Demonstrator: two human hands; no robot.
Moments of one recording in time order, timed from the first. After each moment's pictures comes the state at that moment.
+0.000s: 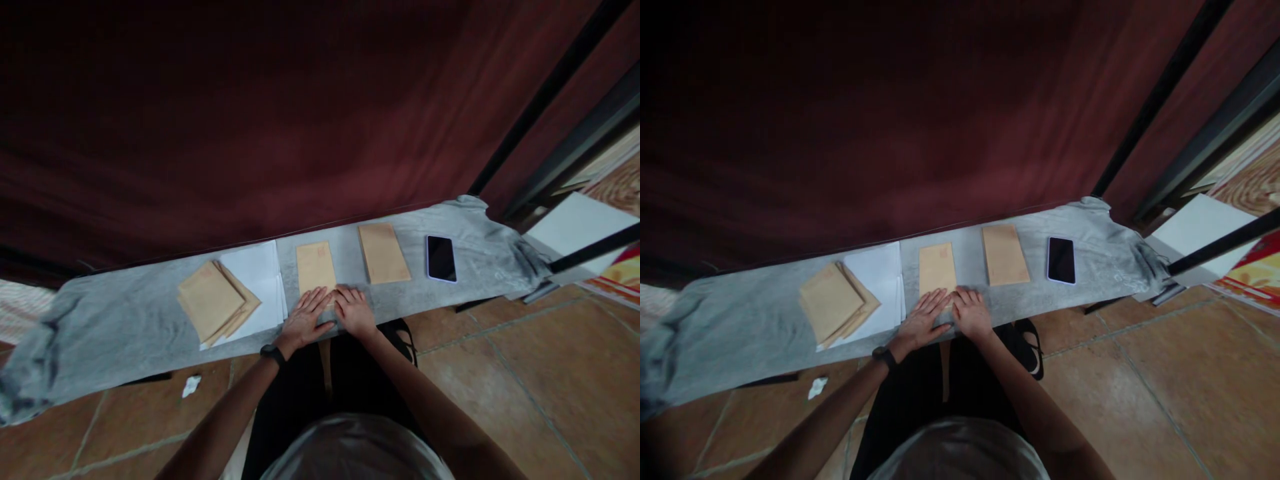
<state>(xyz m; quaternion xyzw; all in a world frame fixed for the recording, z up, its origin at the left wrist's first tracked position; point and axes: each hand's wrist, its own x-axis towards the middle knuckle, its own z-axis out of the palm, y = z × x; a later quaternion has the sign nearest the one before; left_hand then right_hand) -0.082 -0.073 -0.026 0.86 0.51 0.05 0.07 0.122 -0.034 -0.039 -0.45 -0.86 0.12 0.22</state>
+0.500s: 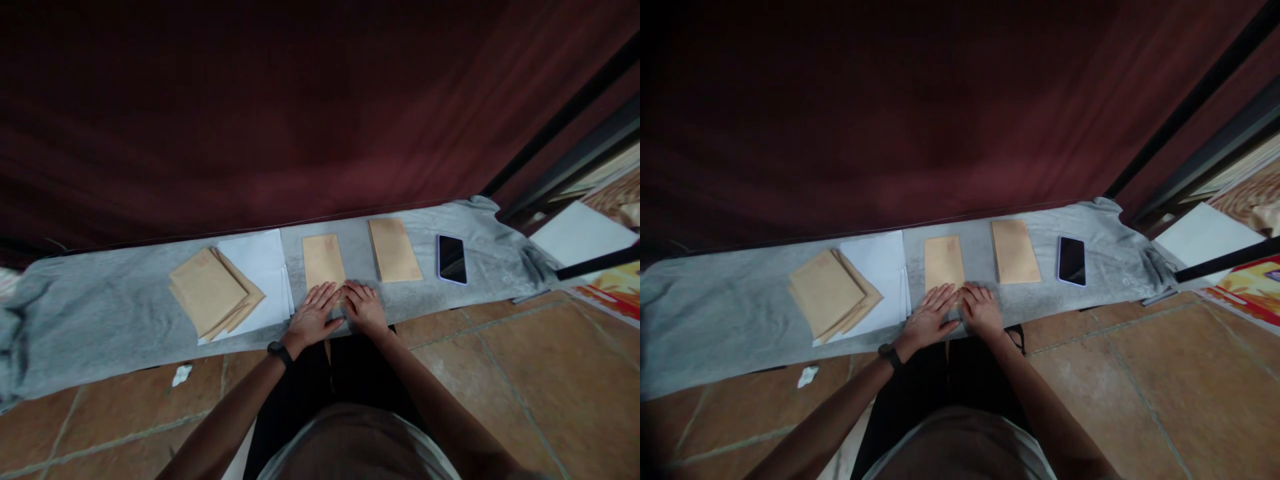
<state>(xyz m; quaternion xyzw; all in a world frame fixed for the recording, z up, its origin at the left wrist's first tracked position) -0.080 -0.076 -0.026 0.85 0.51 0.09 0.08 0.123 -0.034 -0.039 -0.47 -0.85 0.14 0.19</state>
